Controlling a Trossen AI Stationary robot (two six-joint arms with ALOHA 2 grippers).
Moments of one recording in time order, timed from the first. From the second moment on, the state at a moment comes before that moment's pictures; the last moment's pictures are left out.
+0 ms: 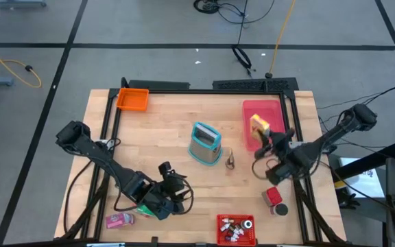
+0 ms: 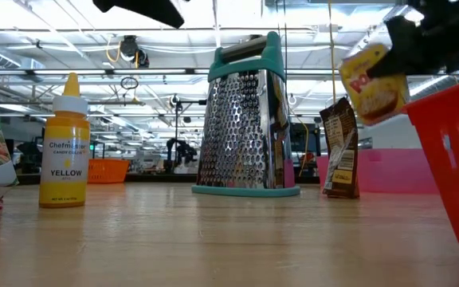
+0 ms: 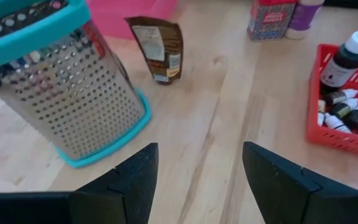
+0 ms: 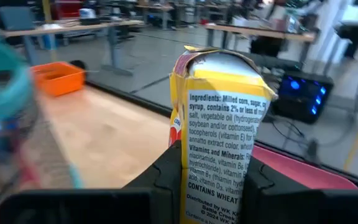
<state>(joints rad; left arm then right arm) -0.61 1.70 1.32 -0.53 -0.71 -0.67 0.55 1.03 0.61 -1.01 1.40 1.37</state>
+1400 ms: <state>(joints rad) -0.47 1.70 1.32 -0.46 -0.71 -0.47 -0.48 0.81 0.14 0.41 0.54 0.08</state>
